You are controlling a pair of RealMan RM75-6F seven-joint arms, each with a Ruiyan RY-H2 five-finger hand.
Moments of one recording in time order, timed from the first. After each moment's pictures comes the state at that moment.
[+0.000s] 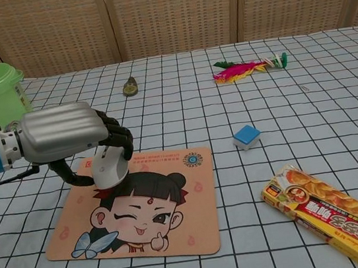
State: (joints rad) left arm -0.87 -1.52 0.11 -1.10 1.87 1.02 0.02; right arm 0.08 -1.24 0.09 -1.36 -1.50 1.53 0.19
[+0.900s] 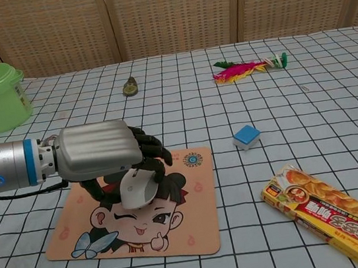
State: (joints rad) left arm -0.96 -1.61 0.17 -1.04 1.92 1.01 -0.04; right arm 0.08 -1.24 0.10 -1.35 -1.48 1.51 0.22
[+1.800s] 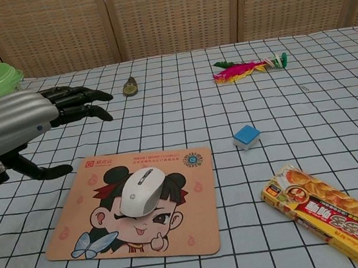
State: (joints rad) left arm -0.71 -1.44 0.14 -1.30 1.71 1.25 0.09; right arm 0.08 -1.24 0.08 -1.37 -1.53 1.52 0.18
